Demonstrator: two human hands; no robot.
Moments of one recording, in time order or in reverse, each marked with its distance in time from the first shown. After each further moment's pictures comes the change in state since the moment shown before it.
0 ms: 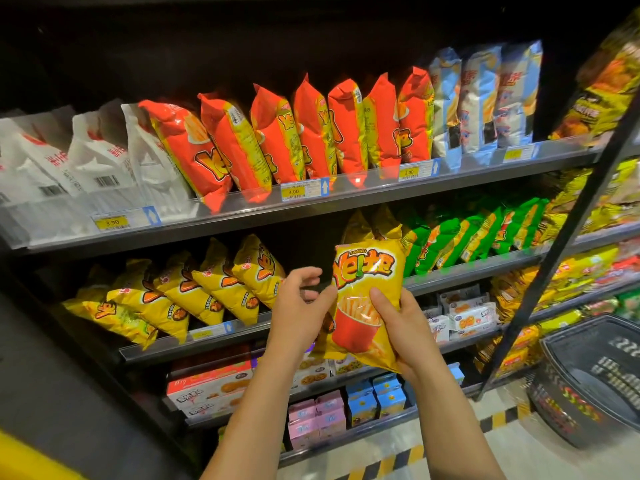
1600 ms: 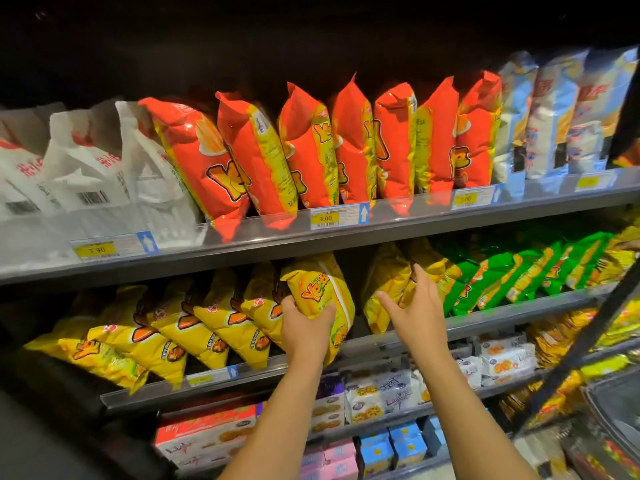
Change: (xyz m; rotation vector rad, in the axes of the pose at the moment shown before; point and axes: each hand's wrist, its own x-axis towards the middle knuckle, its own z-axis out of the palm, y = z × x) left_hand 0.139 -0.090 0.018 -0.064 0.328 -0.285; right_hand 0.180 0.037 0.025 -0.904 0.306 -0.393
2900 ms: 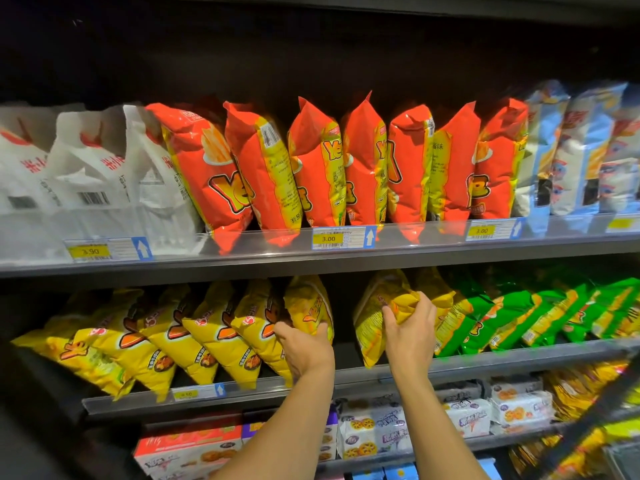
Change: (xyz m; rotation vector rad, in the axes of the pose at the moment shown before) left_hand 0.038 -0.023 0.057 0.075 0.286 -0.164; right_hand 0.027 -0.002 0.038 0.128 0.183 0.054
